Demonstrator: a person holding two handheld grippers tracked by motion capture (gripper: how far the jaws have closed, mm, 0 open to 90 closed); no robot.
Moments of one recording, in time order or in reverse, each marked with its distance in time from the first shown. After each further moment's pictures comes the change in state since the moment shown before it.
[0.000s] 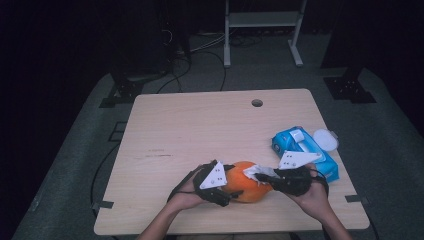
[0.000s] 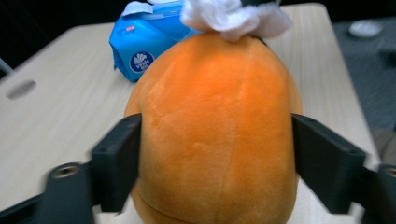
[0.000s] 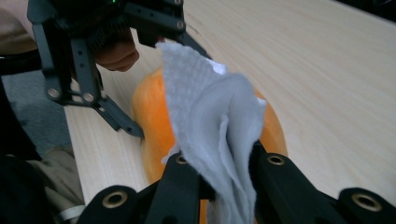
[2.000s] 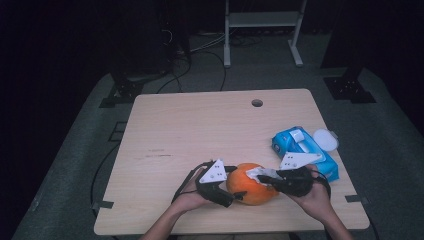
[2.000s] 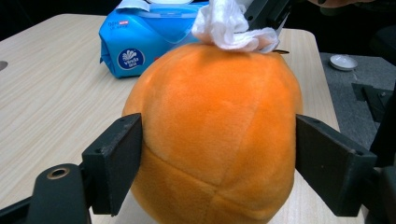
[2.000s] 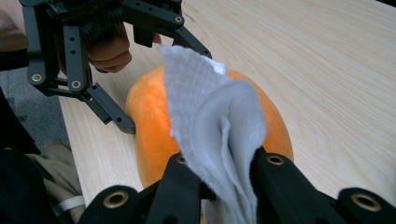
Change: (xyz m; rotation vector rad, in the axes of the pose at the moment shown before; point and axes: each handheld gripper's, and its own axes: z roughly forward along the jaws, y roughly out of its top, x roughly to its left) left arm -0.002 -0.003 0.008 -0.039 -0.035 -0.110; right arm -0.002 -0.006 0.000 0.036 -0.014 0.008
